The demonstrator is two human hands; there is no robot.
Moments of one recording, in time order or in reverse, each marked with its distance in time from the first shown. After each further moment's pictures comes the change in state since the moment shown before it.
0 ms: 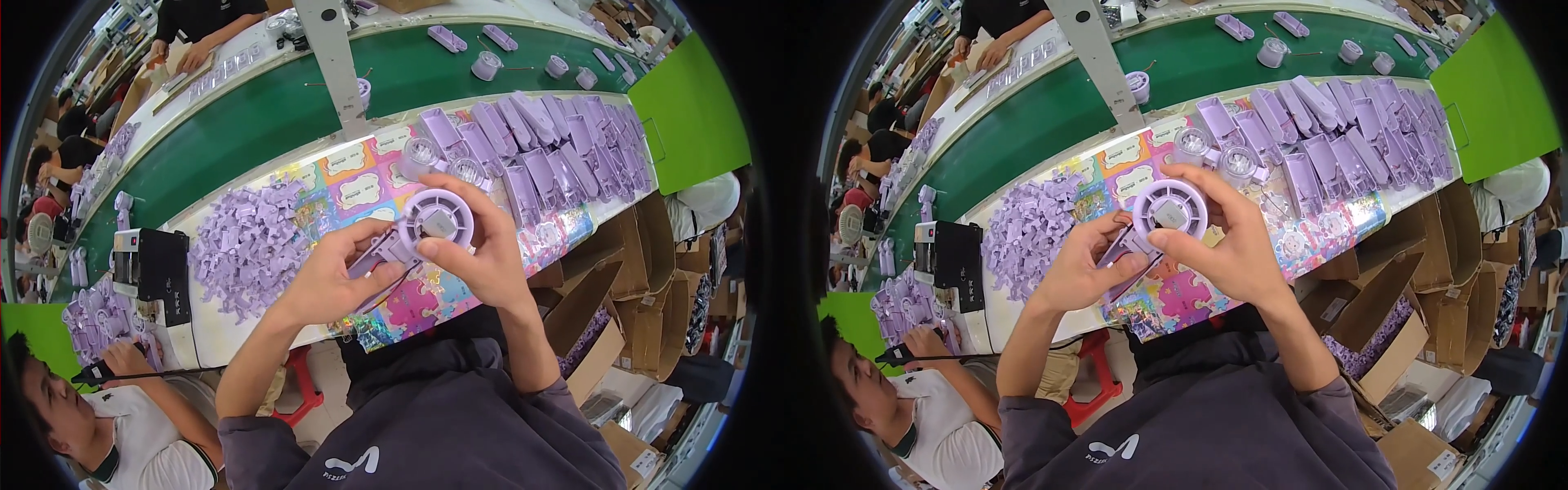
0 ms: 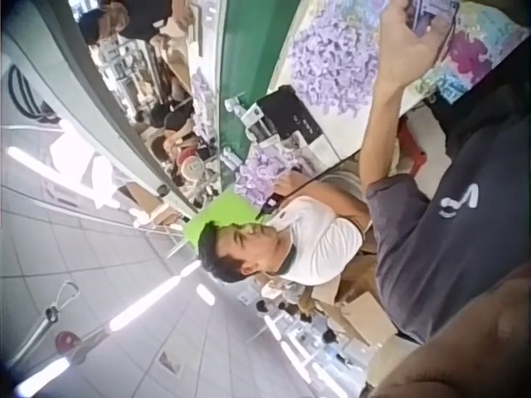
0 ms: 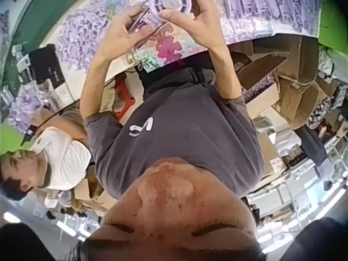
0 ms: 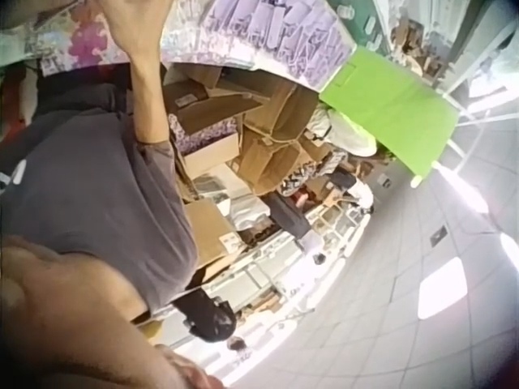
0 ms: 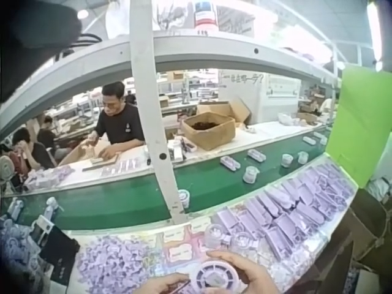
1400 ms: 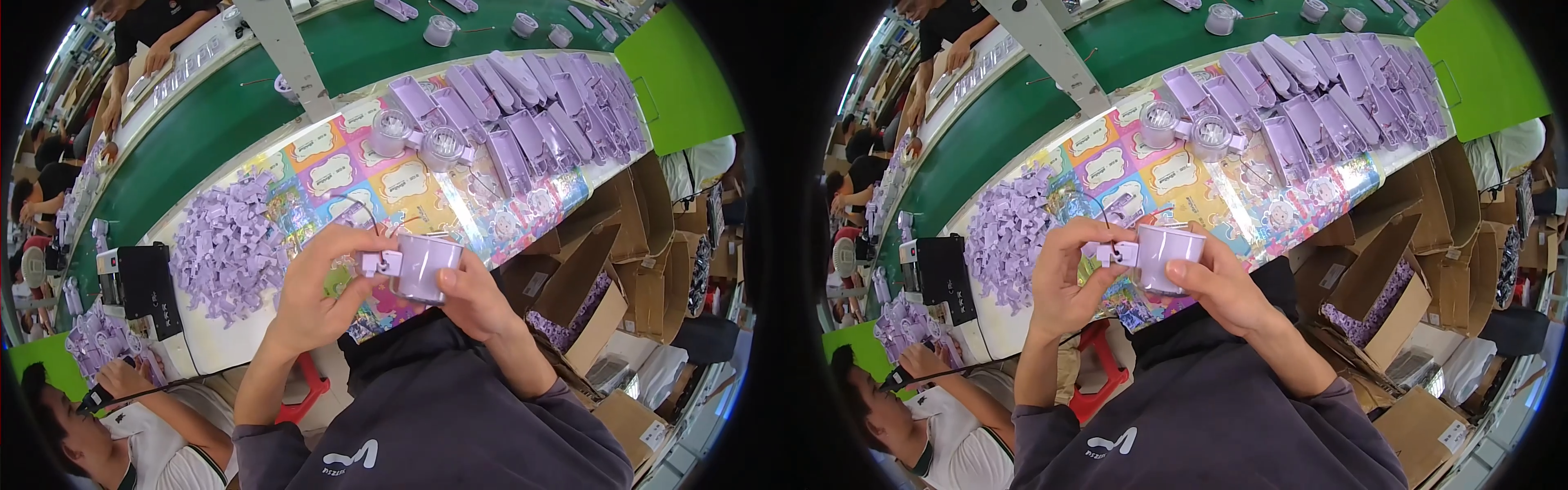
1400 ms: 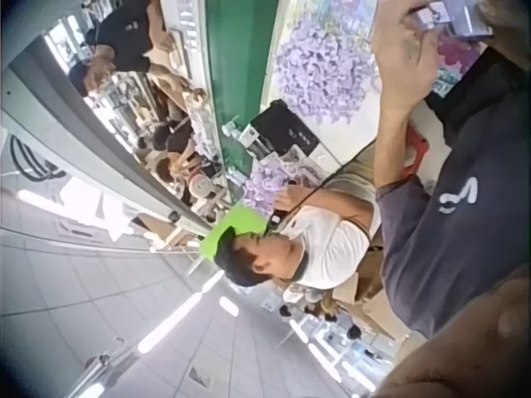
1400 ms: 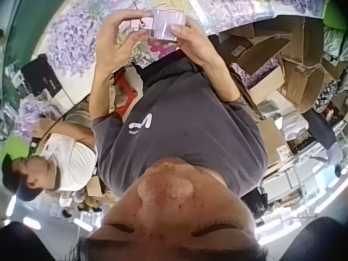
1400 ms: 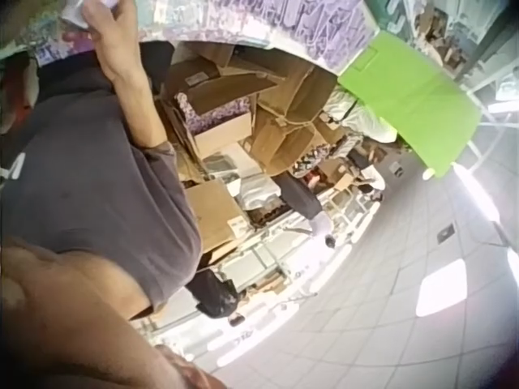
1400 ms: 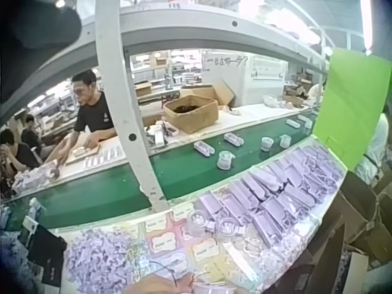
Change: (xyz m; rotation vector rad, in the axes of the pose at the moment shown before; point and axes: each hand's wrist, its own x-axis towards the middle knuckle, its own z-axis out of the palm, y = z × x) left_hand -0.004 -0.026 0.020 0.302 0.194 0.499; right_hand -0.067 0.031 -0.001 0.728 -0.070 0.464
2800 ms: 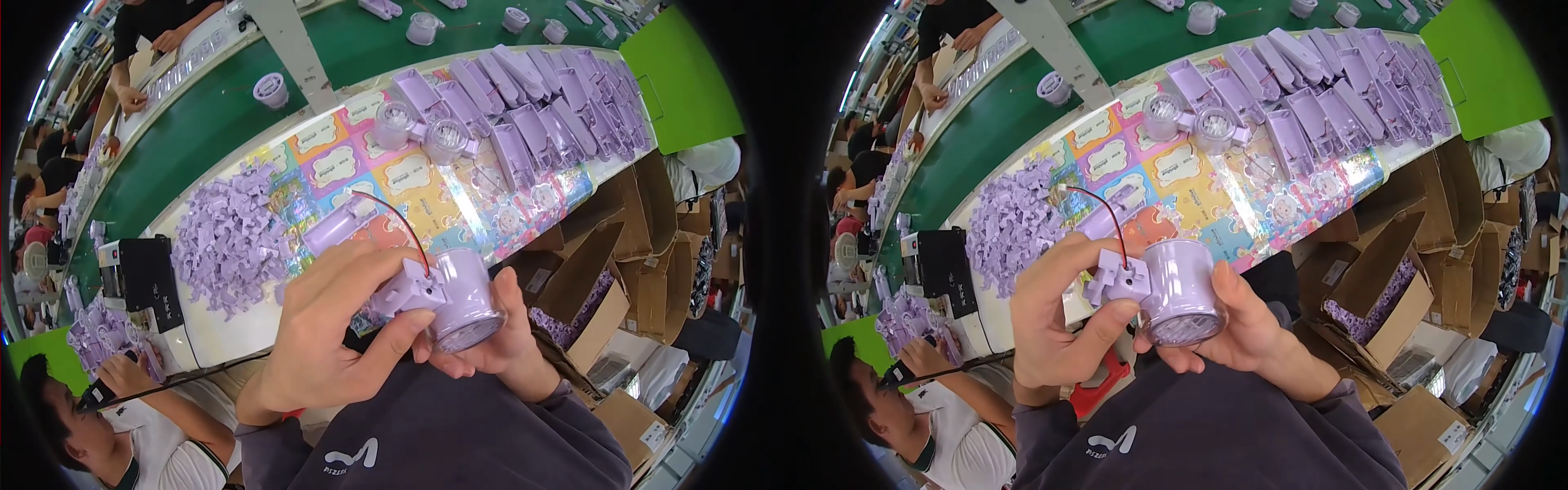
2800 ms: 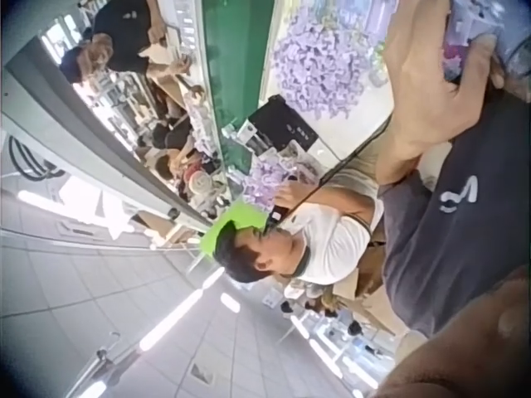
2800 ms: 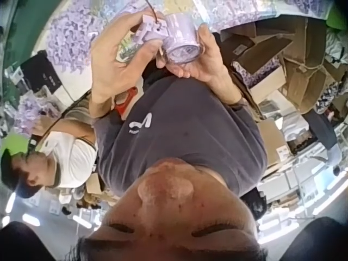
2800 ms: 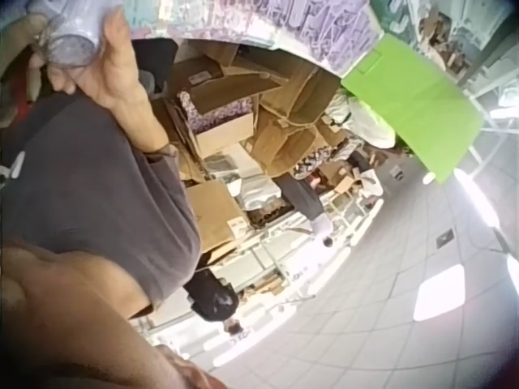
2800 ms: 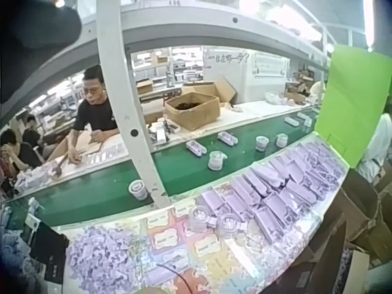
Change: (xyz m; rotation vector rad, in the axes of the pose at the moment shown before) left_hand 0.013 0.077 0.002 0.173 -0.113 -0.088; right_hand -0.031 -0.001 0.018 0.442 -0.301 0.156
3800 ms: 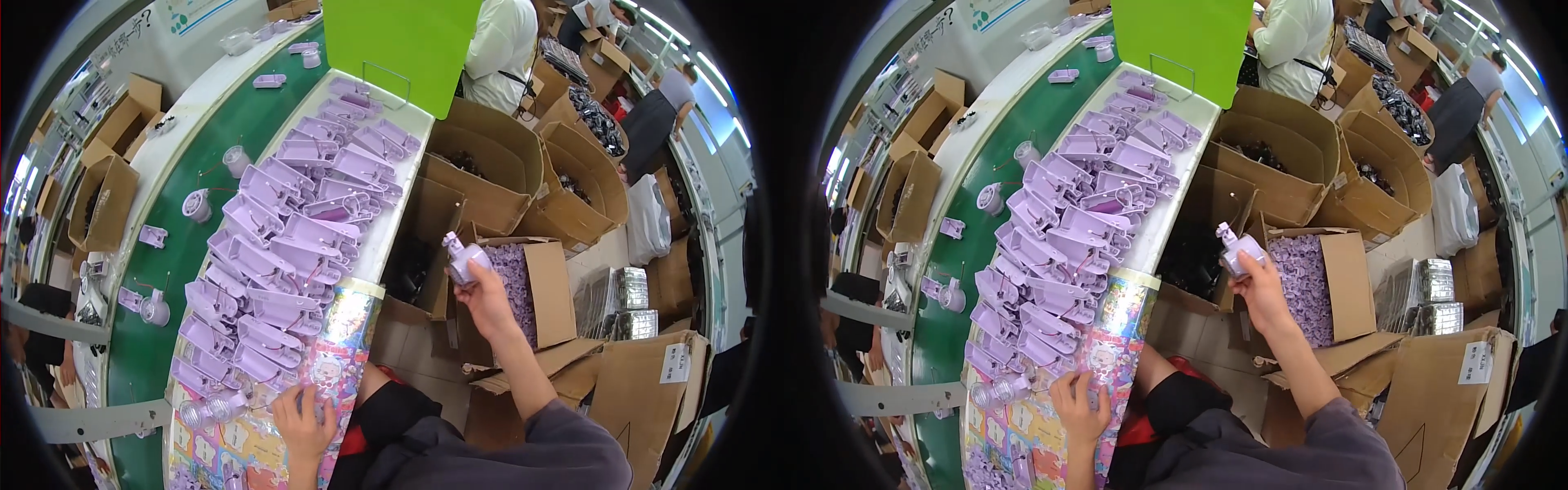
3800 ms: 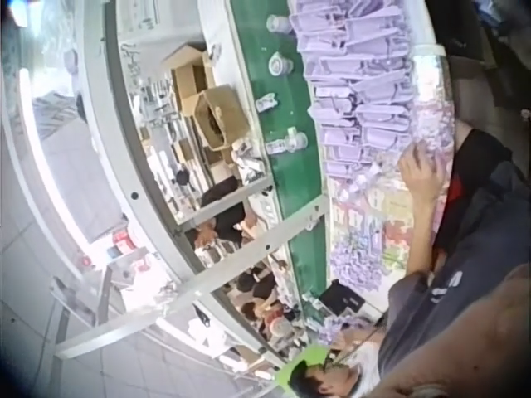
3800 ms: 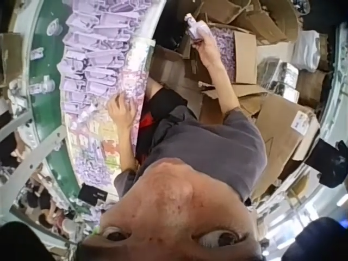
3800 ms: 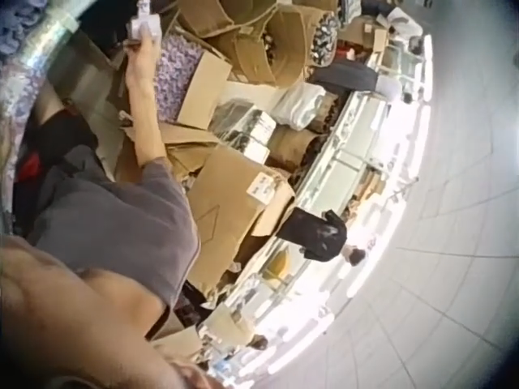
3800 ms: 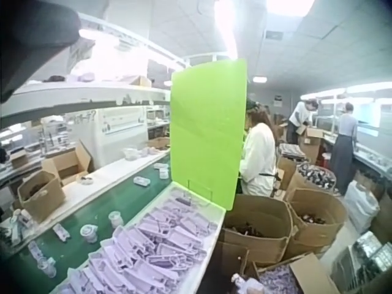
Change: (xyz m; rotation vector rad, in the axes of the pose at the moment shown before) left_hand 0.107 -0.121 0.241 0.642 -0.195 0.363; right_hand -0.259 -0.212 -0.190 -0.245 1.222 -1.138
